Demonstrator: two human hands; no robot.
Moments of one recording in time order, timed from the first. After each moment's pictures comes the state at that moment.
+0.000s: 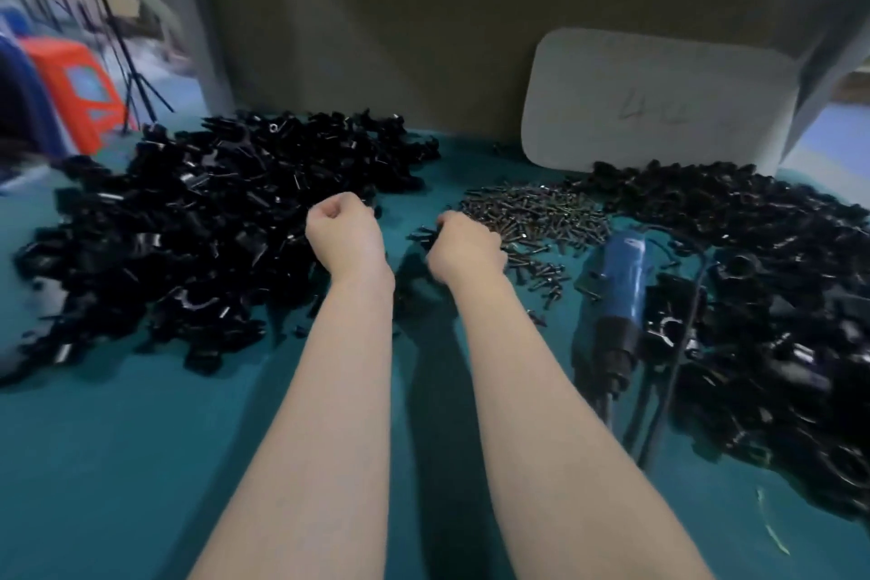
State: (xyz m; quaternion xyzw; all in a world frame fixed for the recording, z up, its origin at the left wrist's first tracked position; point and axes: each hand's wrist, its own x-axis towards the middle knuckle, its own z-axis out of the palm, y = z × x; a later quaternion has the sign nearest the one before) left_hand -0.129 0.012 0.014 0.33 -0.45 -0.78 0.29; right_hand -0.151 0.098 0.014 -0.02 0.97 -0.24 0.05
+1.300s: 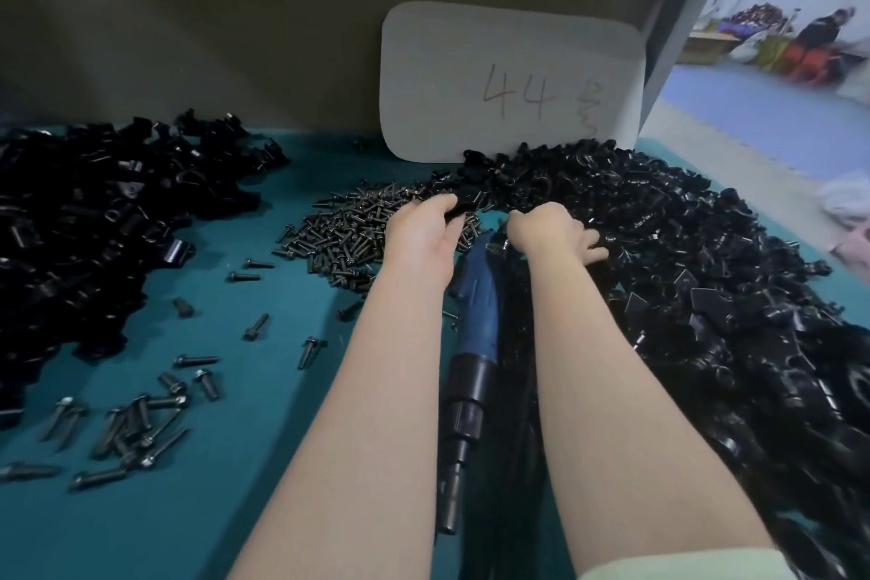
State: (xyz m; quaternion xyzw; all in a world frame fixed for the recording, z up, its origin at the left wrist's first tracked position) left_hand -0.212 0.195 0.025 0.18 -0.35 -0.92 -0.04; right_hand -0.245 0.310 0.013 0.32 0.91 -0.26 -0.04
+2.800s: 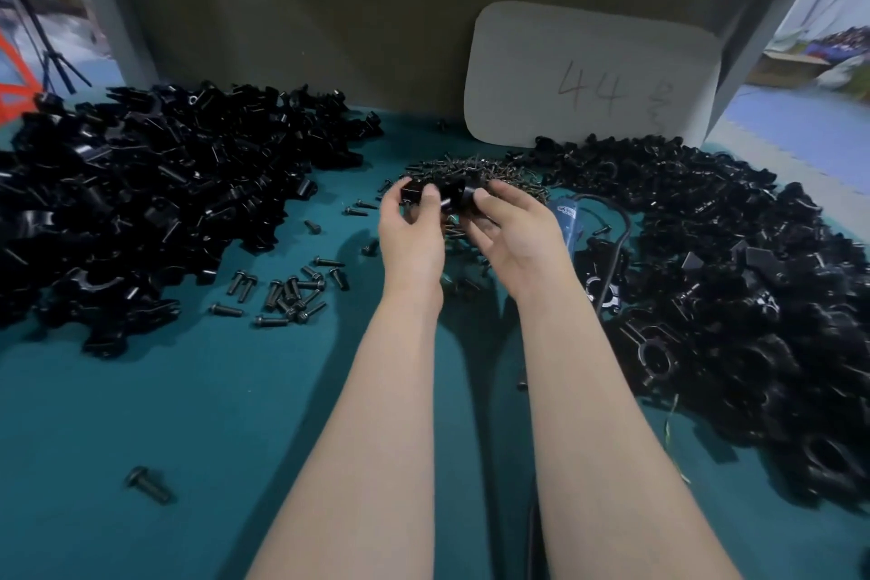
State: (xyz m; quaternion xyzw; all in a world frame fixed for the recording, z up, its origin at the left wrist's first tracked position) left_hand -0.117 0.123 -0.005 0.15 -0.49 -0.84 0.15; right_hand -0.129 0.203 0.012 0.03 0.52 -0.85 0.01
